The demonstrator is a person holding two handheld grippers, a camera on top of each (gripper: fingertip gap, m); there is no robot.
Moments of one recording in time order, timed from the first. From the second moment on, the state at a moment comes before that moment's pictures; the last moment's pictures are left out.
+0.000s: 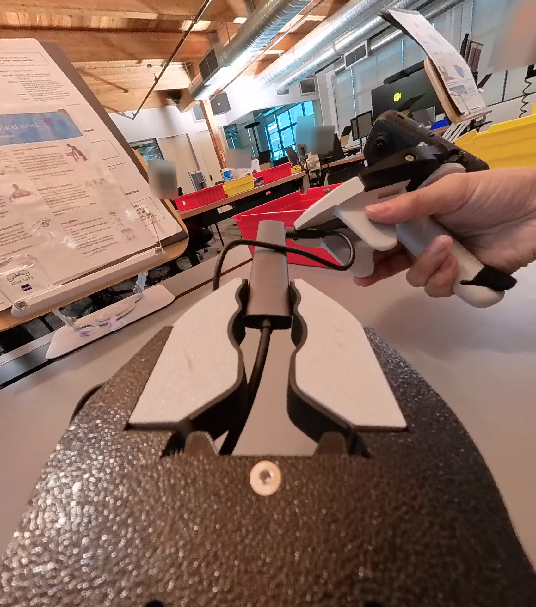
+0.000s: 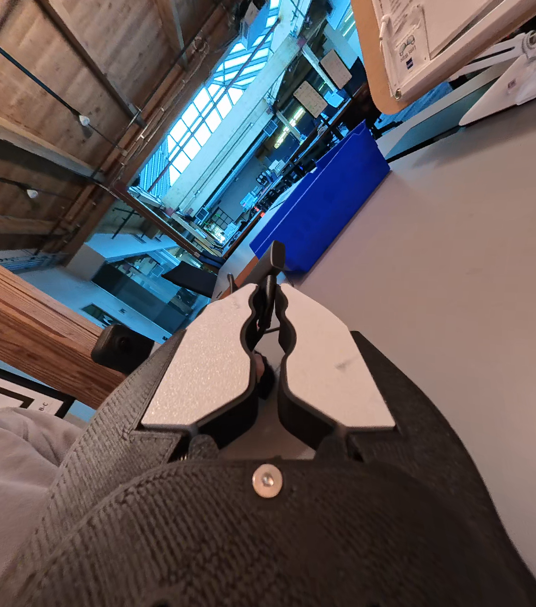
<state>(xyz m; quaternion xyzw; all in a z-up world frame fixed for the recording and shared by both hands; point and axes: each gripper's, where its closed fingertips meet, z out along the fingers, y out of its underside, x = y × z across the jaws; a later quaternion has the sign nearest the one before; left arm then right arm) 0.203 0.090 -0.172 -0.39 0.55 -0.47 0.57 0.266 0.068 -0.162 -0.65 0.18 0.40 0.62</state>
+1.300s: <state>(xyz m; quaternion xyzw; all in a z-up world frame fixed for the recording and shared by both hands) 0.184 0.152 -0.161 -0.47 0.46 -0.37 0.66 0.240 0.048 -0.205 -0.71 0.15 0.45 0.52</state>
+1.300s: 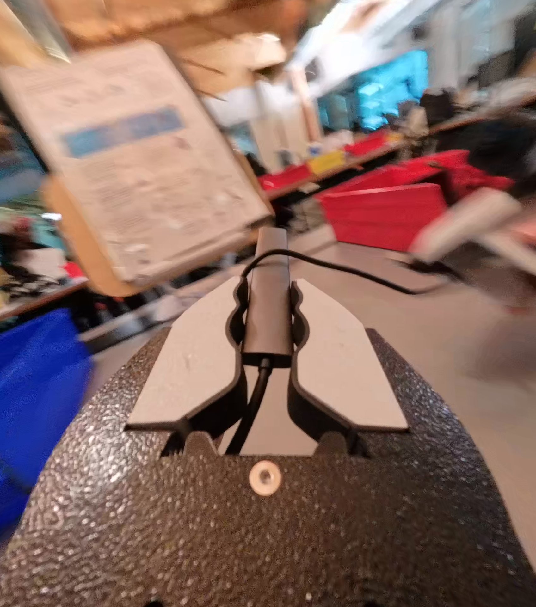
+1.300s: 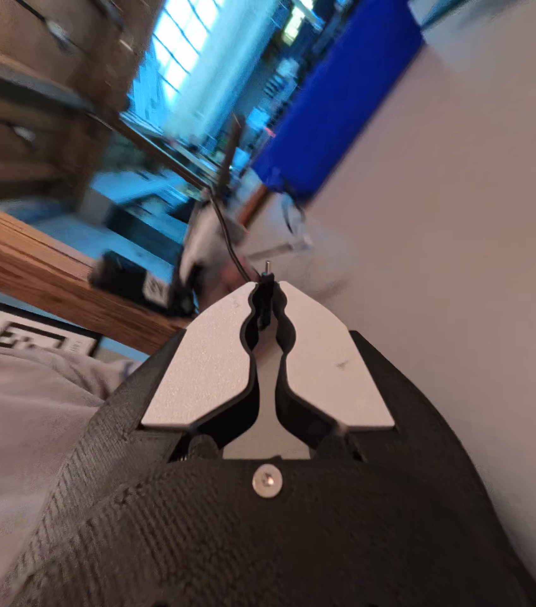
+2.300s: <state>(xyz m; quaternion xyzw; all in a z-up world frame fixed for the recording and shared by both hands) 0.202 0.096 -0.189 -0.34 0.62 -0.38 0.60 0.368 -0.034 0.292 -0.46 0.03 0.10 0.88</state>
